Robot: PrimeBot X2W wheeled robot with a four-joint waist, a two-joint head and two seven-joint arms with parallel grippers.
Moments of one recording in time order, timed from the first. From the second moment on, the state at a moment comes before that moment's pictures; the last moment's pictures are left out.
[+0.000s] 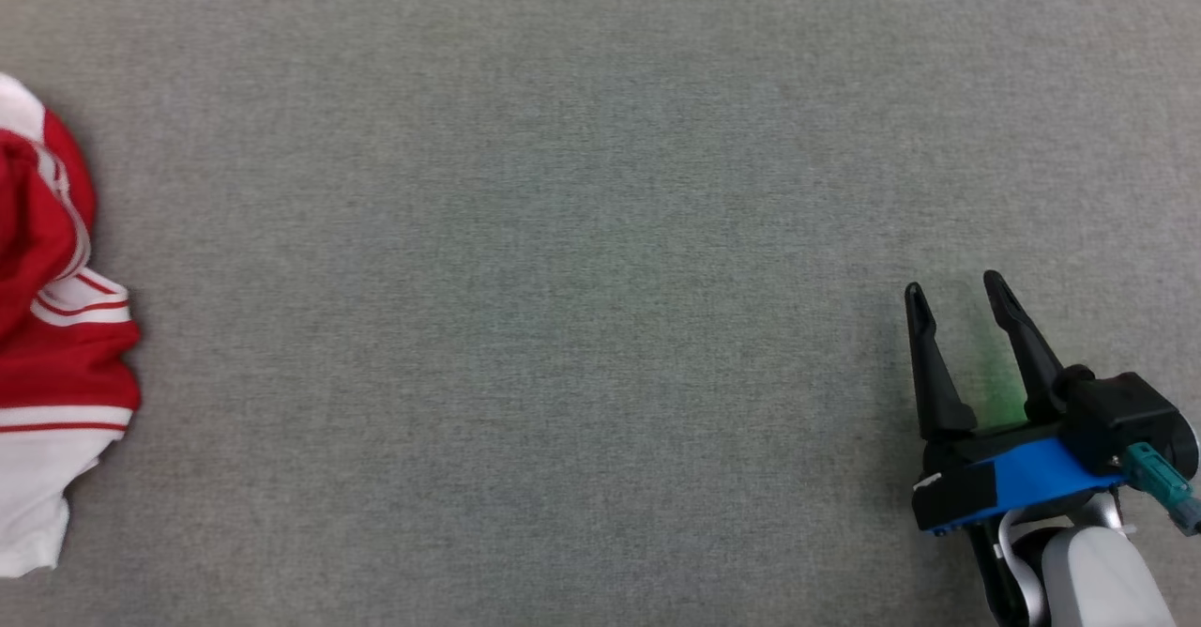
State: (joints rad) left arm -0.58 0.60 0.11 0.40 -0.74 0.12 0.52; right arm -0.17 -0.05 -0.02 0.07 0.07 0.13 -0.13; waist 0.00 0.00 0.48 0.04
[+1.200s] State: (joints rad) left arm -0.89 0.63 -0.11 0.39 -0.60 -0.05 0.46; right arm -0.11 -0.05 0.05 0.23 0.23 0.13 -0.22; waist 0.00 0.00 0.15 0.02
